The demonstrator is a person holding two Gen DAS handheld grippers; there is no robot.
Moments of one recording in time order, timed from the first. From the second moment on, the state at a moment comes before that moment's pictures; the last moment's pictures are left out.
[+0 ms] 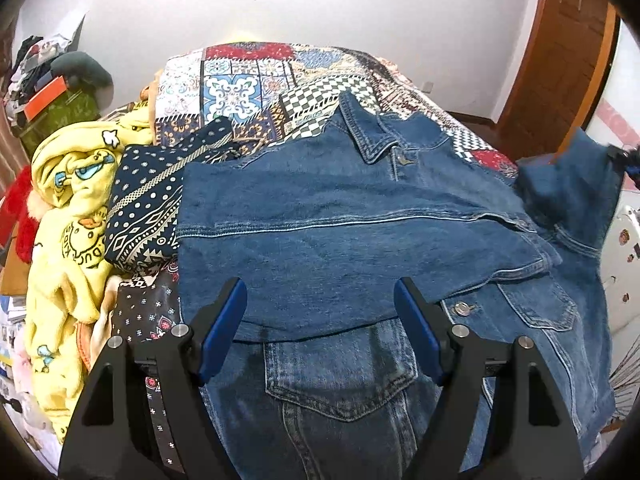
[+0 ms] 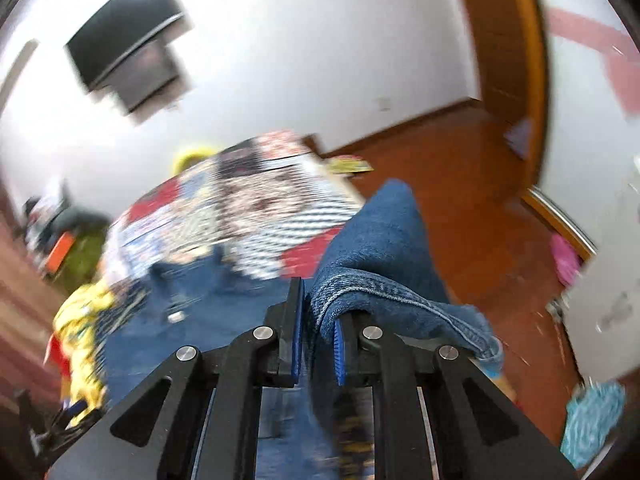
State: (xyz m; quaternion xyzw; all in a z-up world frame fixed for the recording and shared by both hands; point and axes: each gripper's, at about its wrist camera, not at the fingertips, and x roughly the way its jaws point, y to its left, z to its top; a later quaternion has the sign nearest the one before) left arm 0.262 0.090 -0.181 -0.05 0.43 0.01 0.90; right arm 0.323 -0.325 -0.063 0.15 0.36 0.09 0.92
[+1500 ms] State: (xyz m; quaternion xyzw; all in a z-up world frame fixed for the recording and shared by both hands) left arm 0.379 -0.216 -0.174 0.13 0.47 -0.27 0.83; right arm 0.275 -0.391 -0.132 0.07 0.42 -0.01 0.90
